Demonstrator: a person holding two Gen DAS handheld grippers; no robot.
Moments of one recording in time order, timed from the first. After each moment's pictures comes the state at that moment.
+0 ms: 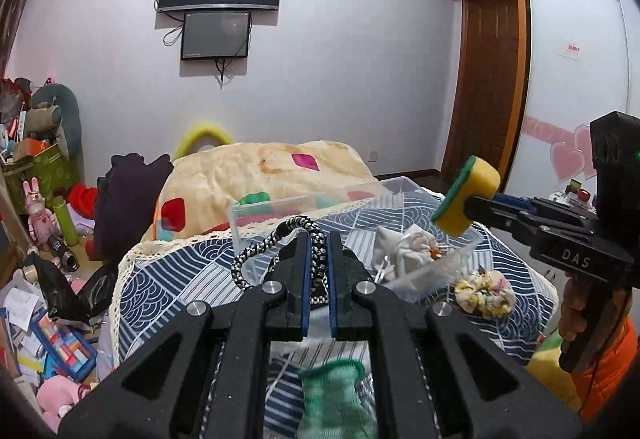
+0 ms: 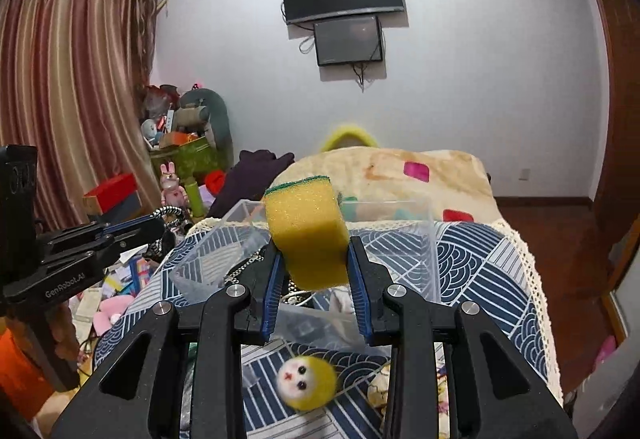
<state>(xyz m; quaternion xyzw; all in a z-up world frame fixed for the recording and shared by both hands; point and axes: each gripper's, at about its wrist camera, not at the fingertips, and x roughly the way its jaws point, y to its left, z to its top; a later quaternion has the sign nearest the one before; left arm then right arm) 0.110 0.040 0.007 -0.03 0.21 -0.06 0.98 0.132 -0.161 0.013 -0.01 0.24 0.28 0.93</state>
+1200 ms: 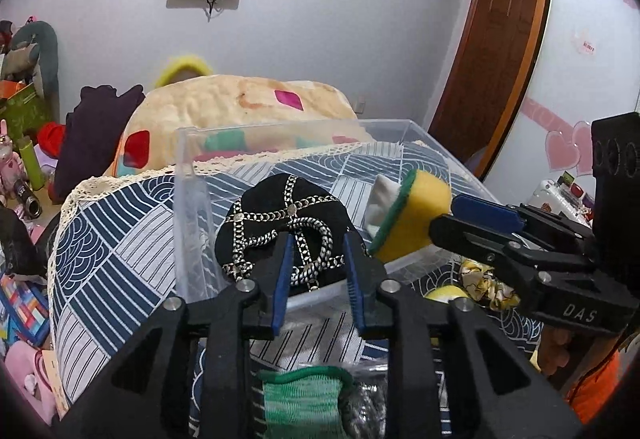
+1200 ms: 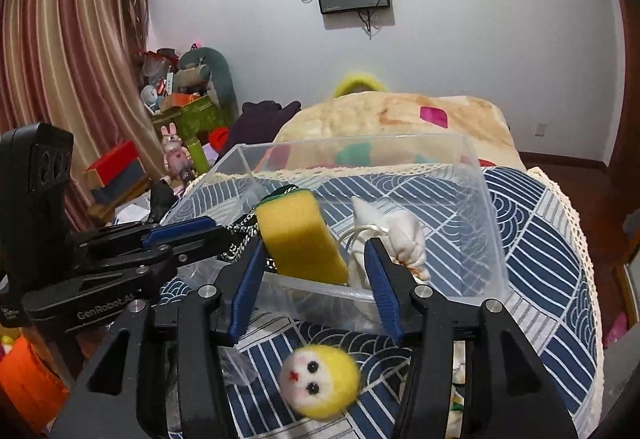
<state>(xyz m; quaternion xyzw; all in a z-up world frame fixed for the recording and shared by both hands) 0.163 0.036 -0.040 -0.08 0.30 -0.09 0.94 0.159 -0.144 -0.021 -0.01 0.33 0.31 0.89</state>
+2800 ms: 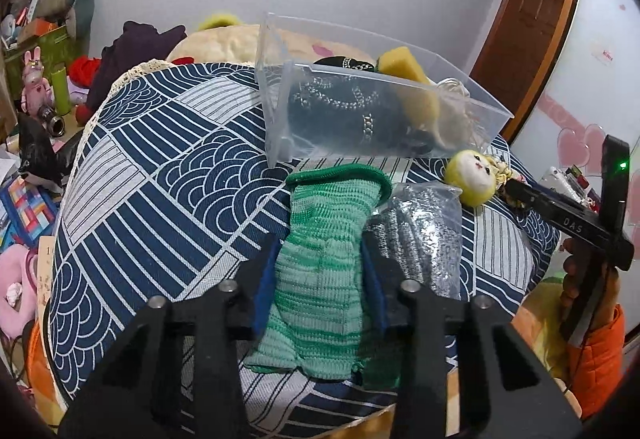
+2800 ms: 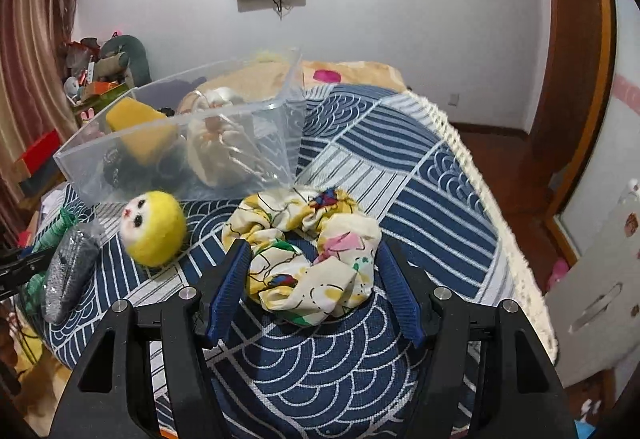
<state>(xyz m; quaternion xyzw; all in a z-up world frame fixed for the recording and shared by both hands) 0.068 0.057 -0.108 -0.13 0.35 -0.05 0.93 0.117 -0.234 -0.069 -0.04 0.36 0.15 0.92</state>
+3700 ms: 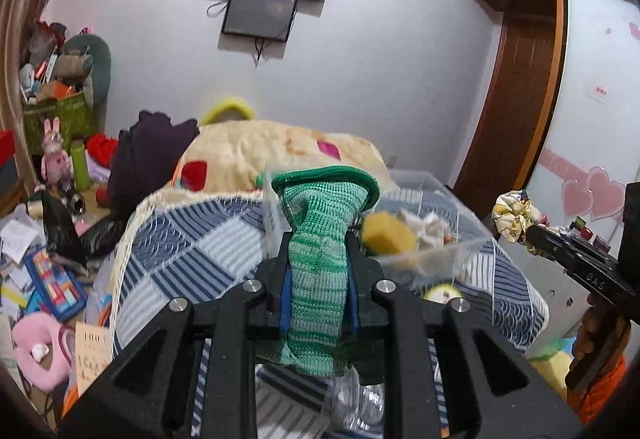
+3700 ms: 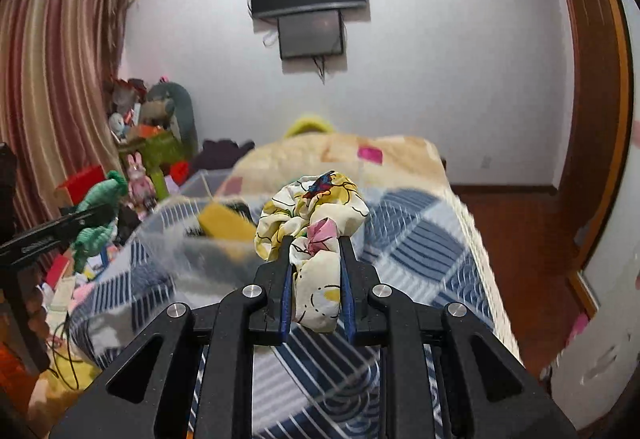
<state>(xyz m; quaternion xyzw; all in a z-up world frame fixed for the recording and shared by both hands) 0.074 0.064 -0.006 -0.11 0.21 -0.02 0.97 0.095 -0.209 0.015 -0.02 0.24 0.23 0.94</state>
